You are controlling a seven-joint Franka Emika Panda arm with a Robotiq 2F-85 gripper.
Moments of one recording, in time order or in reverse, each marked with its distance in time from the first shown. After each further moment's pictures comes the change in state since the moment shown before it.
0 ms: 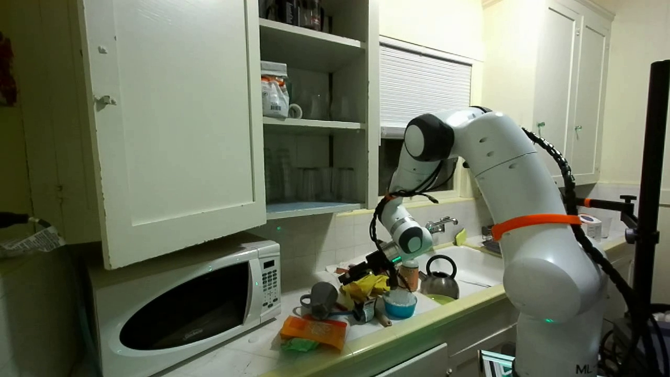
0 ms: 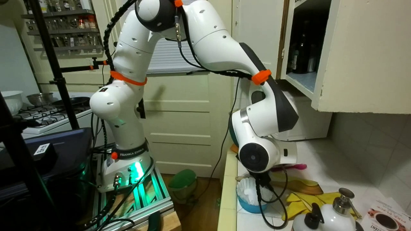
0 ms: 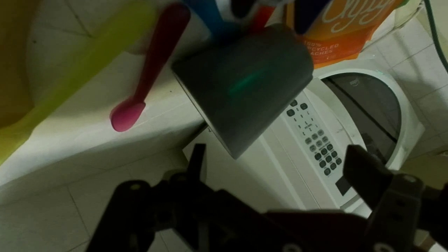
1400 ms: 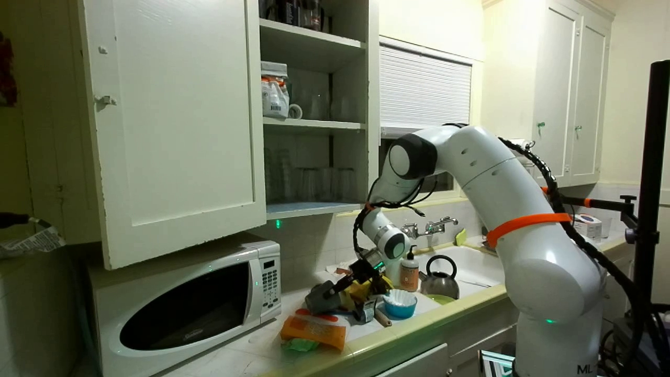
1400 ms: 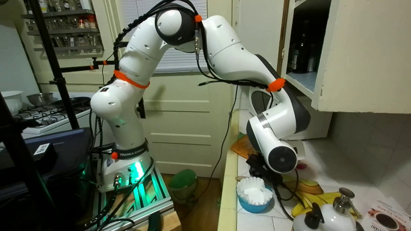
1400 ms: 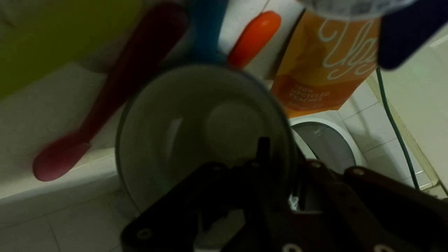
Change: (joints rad) arm 0.028 0.159 0.038 0.185 -0.130 -0.078 -0.037
